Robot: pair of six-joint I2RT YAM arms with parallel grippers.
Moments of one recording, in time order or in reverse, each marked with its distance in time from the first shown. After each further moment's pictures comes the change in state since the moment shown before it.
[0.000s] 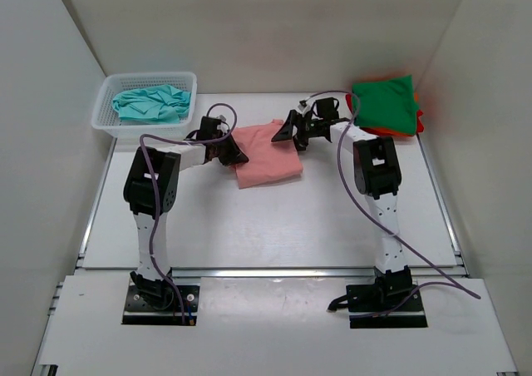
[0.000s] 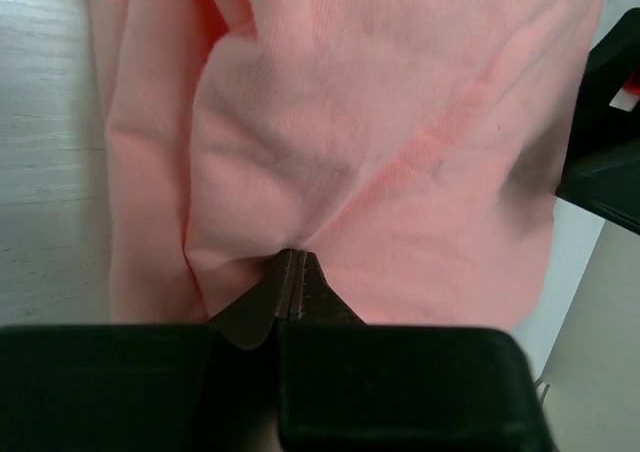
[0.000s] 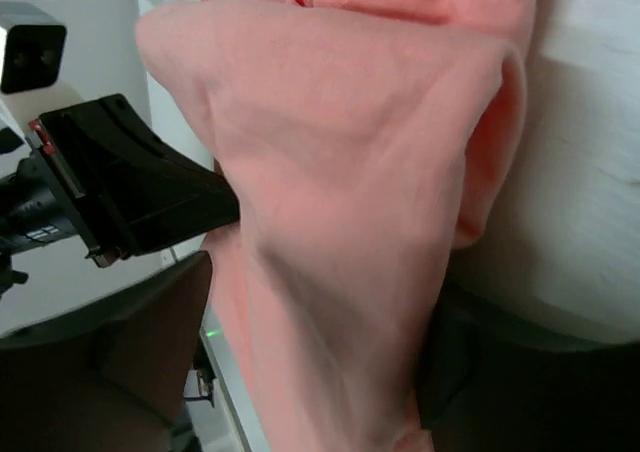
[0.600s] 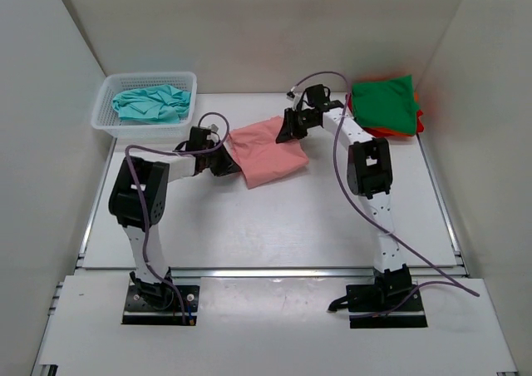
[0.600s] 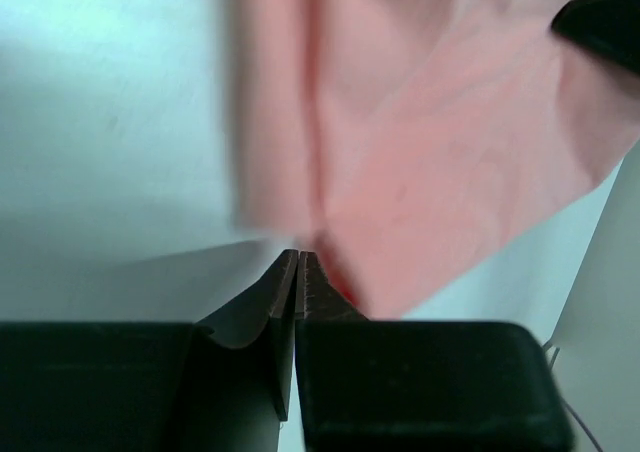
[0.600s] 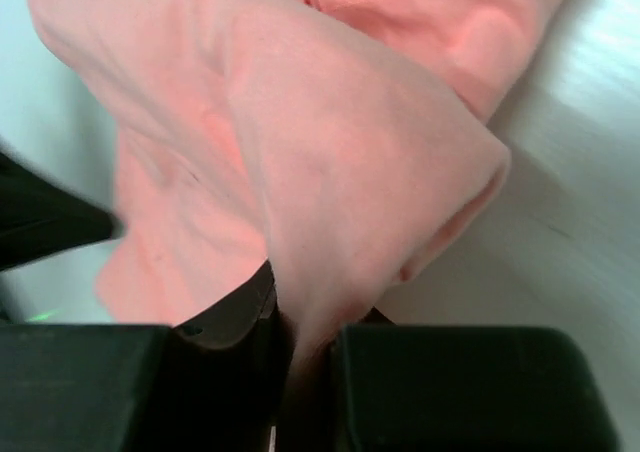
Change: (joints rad) left arm 0.034 -0.150 -0.212 0.061 0.043 0.027; right arm 0.039 0.105 0.365 -0.425 0.144 -0.417
